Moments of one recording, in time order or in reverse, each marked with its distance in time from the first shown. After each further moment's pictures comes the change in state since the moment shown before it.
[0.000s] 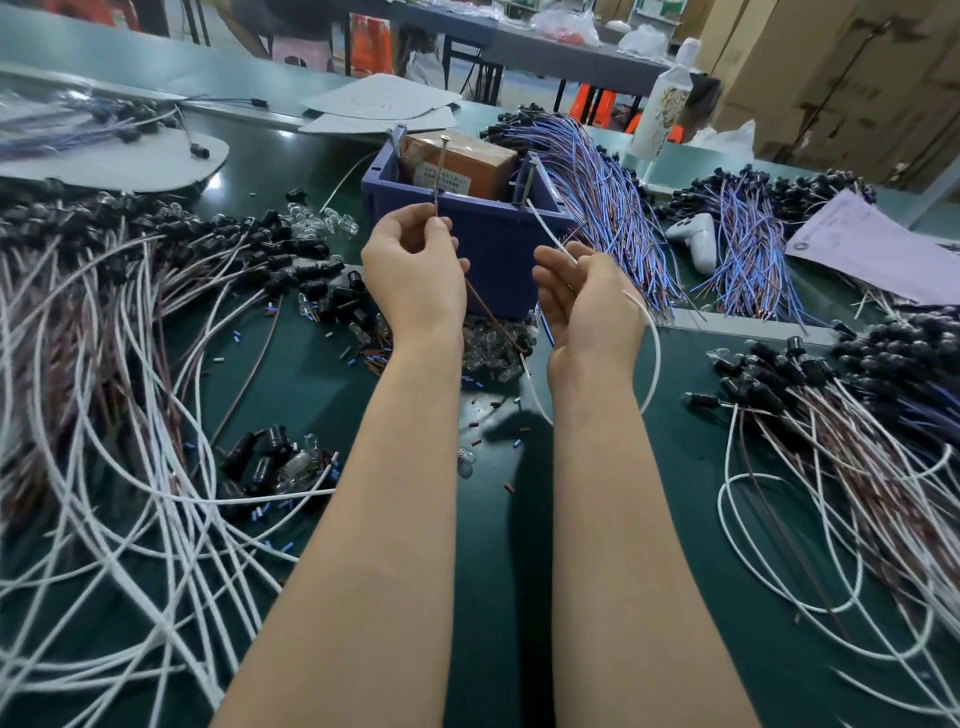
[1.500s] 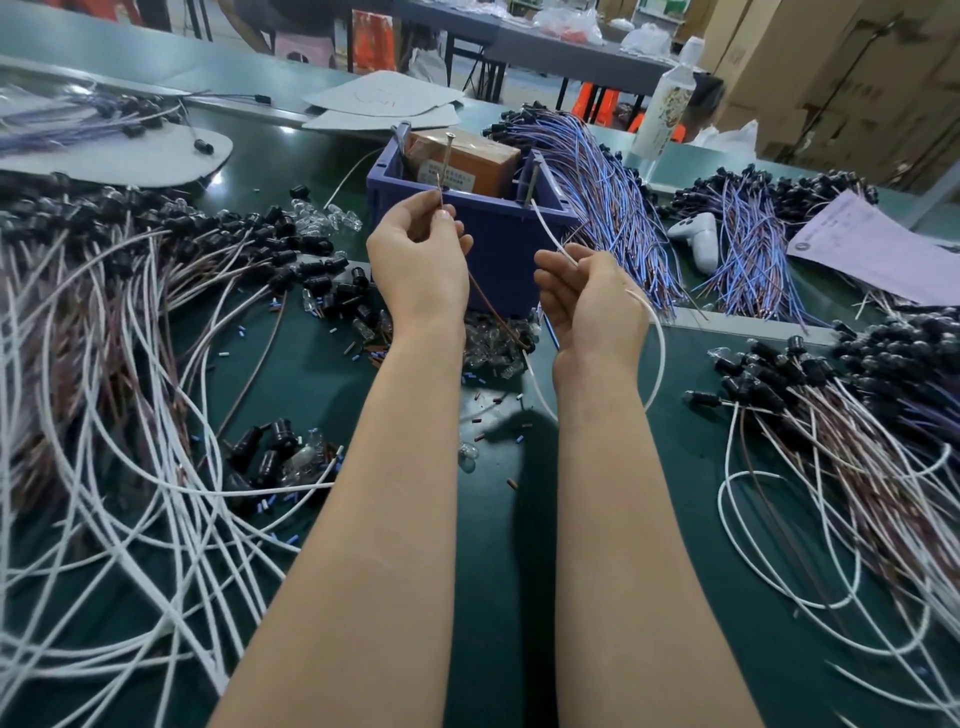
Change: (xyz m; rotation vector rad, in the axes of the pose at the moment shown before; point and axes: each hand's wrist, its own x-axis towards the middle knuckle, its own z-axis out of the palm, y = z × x) left_hand 0.003 0.005 0.001 -0.082 -0.049 -0.044; right_hand -0.002 -0.001 -0.002 -0.030 -0.005 0.009
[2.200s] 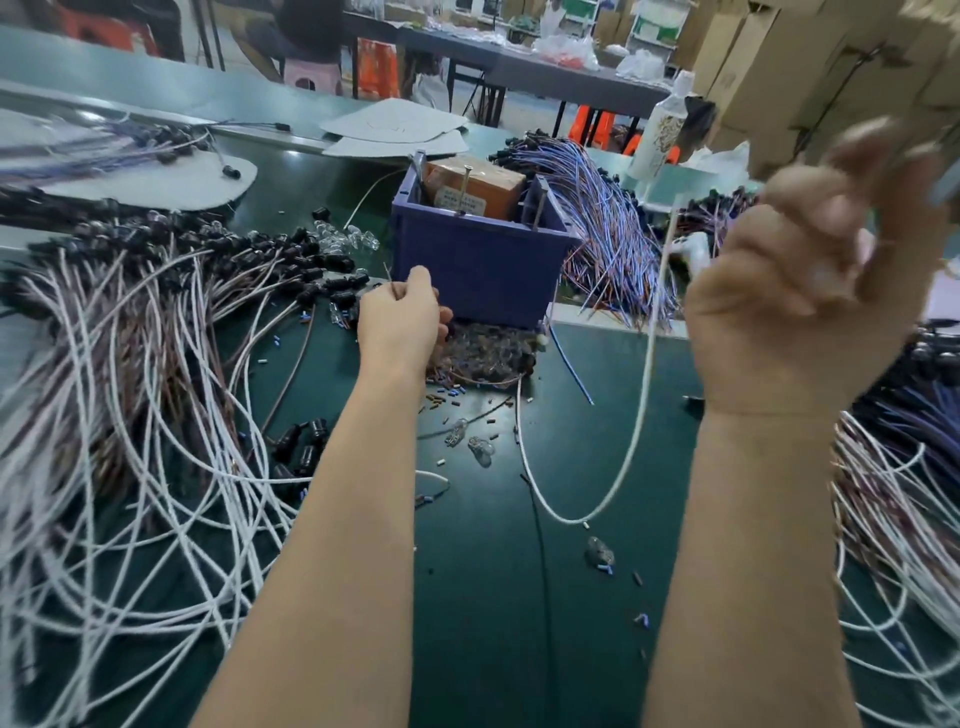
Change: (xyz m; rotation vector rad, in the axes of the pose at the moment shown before) left_hand -0.008 0.010 -0.051 0.359 -0.082 -0.247; right_hand -0.031 -0.077 -0.043 0.118 -0.660 -0.017
